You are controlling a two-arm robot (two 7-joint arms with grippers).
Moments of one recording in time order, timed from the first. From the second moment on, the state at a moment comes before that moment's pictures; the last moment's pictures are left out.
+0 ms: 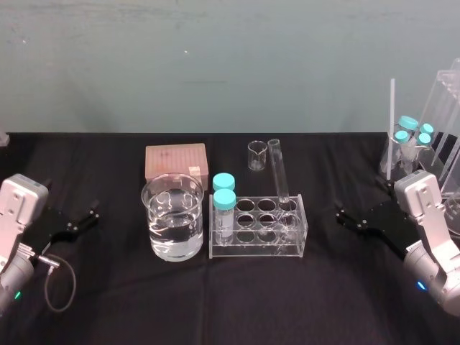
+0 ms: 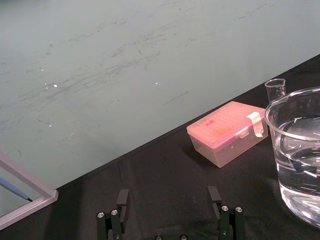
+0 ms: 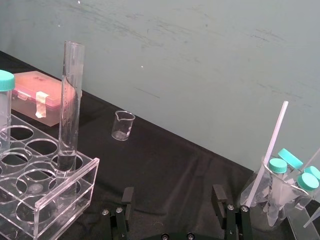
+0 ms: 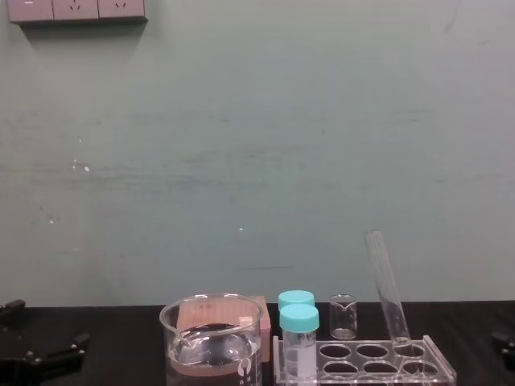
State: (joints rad) left arm -0.20 0.60 0.45 -1.41 -0.25 -0.12 0.03; right arm 0.20 0.60 -0.45 -1.41 0.25 -0.12 -0.03
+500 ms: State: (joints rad) left arm -0.20 0.60 0.45 -1.41 -0.25 -0.12 0.03; right arm 0.20 0.60 -0.45 -1.41 0.25 -0.12 -0.03
